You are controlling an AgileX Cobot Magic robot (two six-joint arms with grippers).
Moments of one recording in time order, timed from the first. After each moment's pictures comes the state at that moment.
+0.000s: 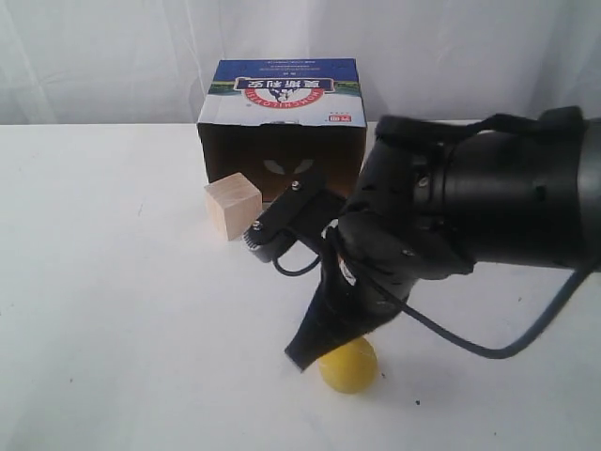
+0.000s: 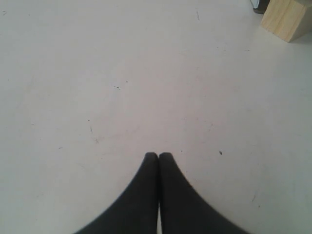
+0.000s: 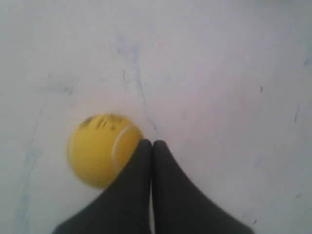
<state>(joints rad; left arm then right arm) 0.06 0.12 0.03 -0.03 0.39 -0.08 0.88 1.61 -1.04 -0.40 0.79 0.31</state>
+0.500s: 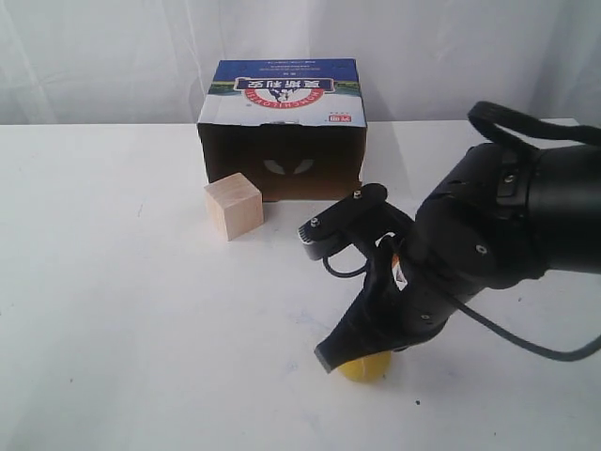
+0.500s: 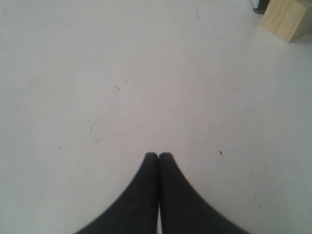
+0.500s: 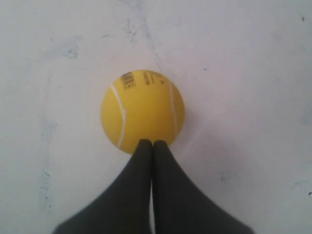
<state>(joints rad) 0.06 0.12 0.03 -0.03 0.39 -0.08 0.75 1.54 -0.90 -0.18 0.67 0.24</state>
